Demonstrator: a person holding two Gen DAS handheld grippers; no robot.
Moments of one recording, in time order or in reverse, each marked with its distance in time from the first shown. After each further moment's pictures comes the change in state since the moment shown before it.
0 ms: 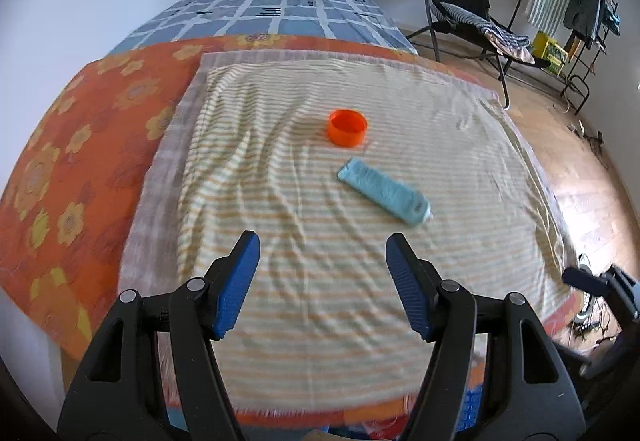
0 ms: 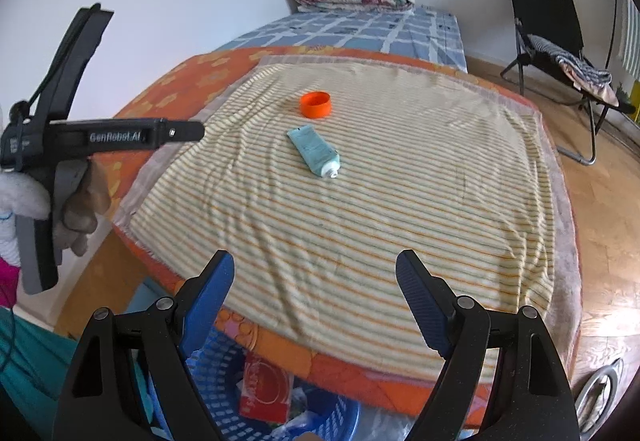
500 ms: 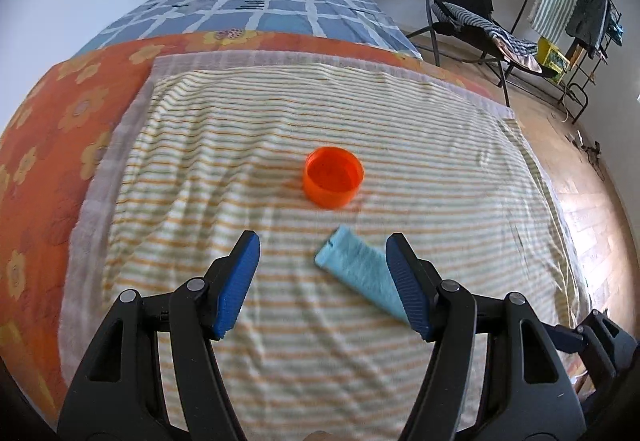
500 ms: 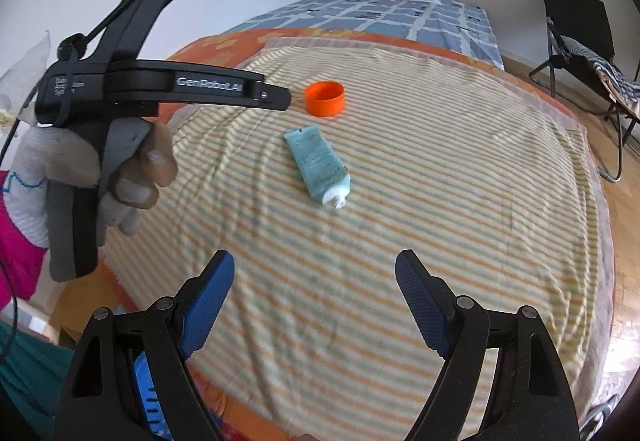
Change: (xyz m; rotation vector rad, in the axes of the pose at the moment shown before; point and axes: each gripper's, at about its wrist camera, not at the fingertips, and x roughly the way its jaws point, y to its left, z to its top) left arm 0.095 -0.013 0.056 -0.023 0.014 -0.042; right arm 0.072 -0.010 0.033 -0.052 0.035 0.058
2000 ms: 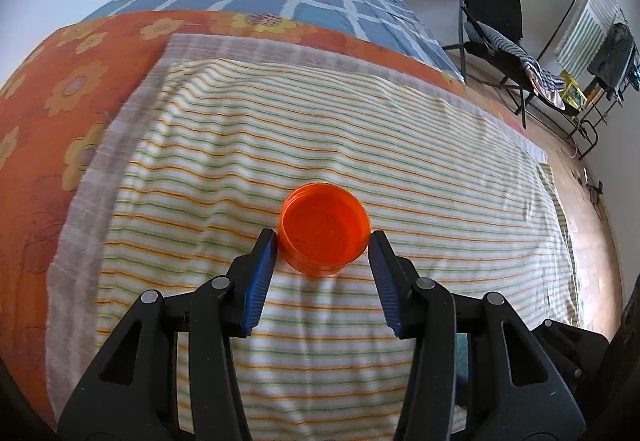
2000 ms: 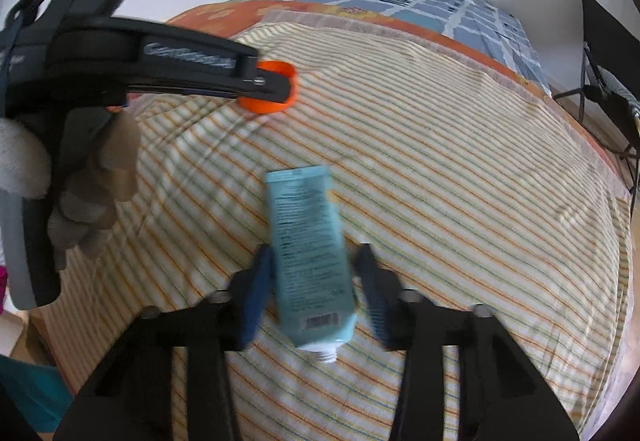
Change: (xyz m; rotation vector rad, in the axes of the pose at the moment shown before) left arm 0.045 0.056 0.033 -0.134 0.008 -0.008; right arm 0.091 -0.001 0.055 -0.102 0.086 -0.015
